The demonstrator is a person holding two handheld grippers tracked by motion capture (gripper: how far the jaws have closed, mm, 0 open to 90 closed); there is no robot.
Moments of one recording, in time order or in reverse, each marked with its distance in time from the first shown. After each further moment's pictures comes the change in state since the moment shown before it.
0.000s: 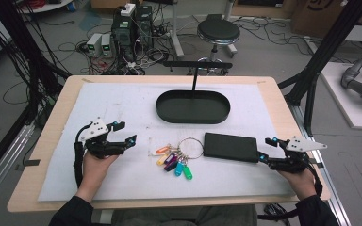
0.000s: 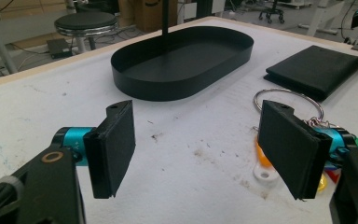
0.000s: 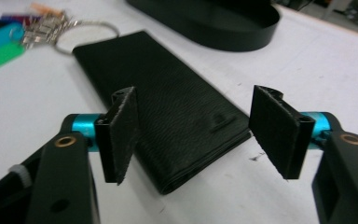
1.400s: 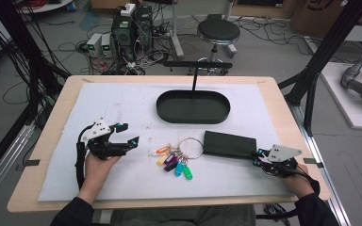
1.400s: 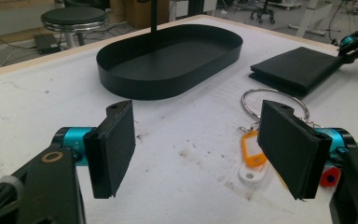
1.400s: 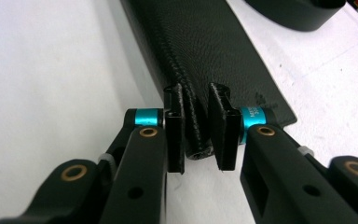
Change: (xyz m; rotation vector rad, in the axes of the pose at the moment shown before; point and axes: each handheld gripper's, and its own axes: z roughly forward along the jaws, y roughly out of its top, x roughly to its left) left arm -0.006 0.001 0.004 0.009 -0.039 -0.017; right arm 0.023 0.000 0.022 0.201 0.013 -0.328
